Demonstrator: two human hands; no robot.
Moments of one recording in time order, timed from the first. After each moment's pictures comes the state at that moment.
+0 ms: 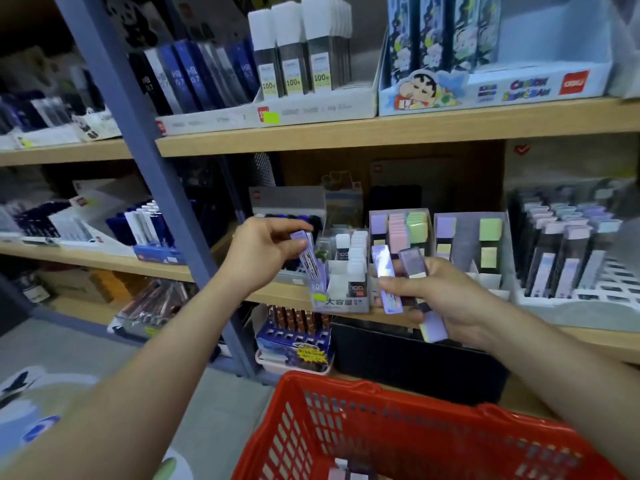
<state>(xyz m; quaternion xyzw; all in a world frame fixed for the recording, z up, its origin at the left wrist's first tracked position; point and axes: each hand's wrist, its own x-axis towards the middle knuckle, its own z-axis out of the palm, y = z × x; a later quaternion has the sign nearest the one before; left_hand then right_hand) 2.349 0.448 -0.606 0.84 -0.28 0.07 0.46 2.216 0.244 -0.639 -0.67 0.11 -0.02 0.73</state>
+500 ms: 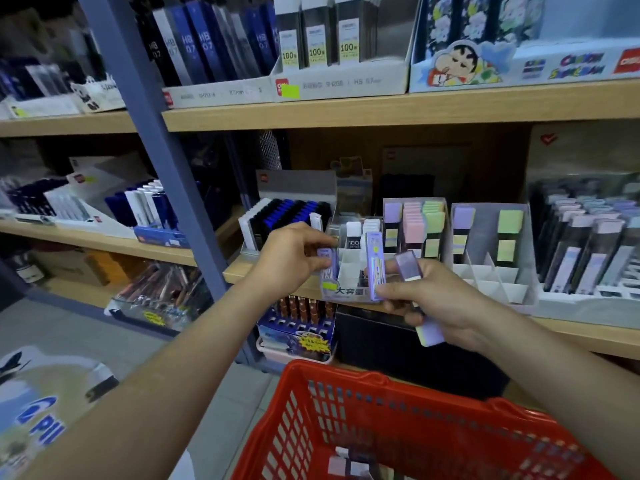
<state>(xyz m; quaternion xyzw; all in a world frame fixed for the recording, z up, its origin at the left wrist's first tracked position) 2.360 0.441 -0.646 0.87 -0.36 0.10 0.33 2.234 0.263 -0.661 -0.69 0.12 -0.01 0.71</state>
